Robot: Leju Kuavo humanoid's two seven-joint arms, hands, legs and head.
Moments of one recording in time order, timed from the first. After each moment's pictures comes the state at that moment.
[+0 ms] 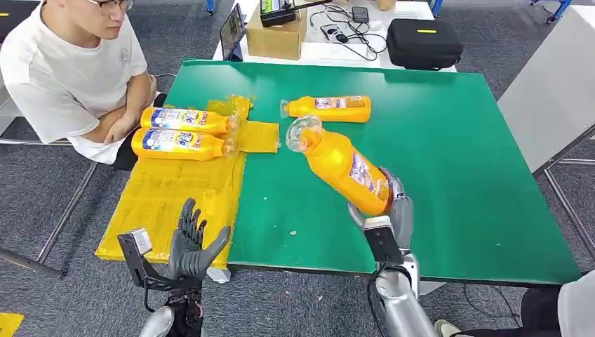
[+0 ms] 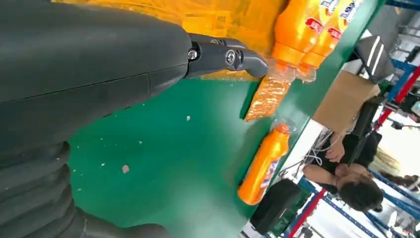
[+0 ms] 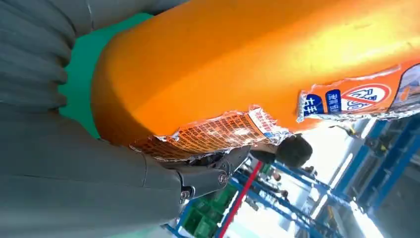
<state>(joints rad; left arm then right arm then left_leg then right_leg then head) 0.12 -0.19 -0.21 -1.57 0.46 0.19 -0.28 -0.23 0.15 0.24 -1.11 0.29 -0.51 -0.58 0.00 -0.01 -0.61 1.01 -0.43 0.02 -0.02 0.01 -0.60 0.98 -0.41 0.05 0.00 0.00</state>
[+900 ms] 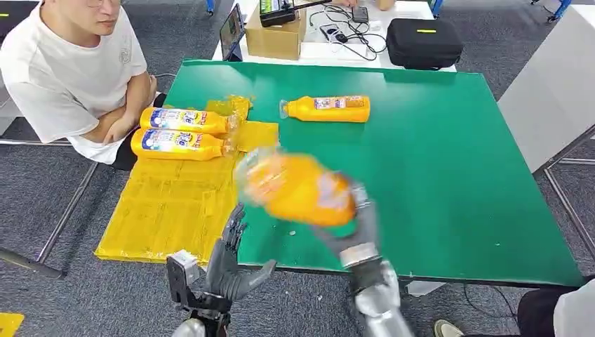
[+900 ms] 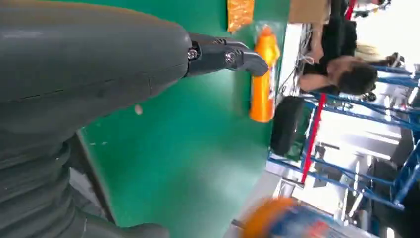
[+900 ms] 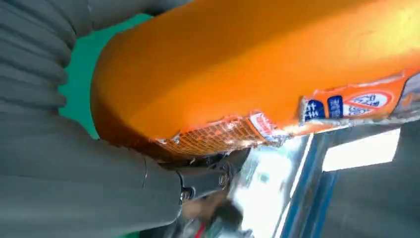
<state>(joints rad) 0.07 -0.13 -0.43 -1.42 0.25 0.02 -0.53 -0.13 0.21 0.43 -1.26 0.26 -0.31 -0.68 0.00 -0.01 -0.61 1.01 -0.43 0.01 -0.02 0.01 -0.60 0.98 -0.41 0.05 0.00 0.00</state>
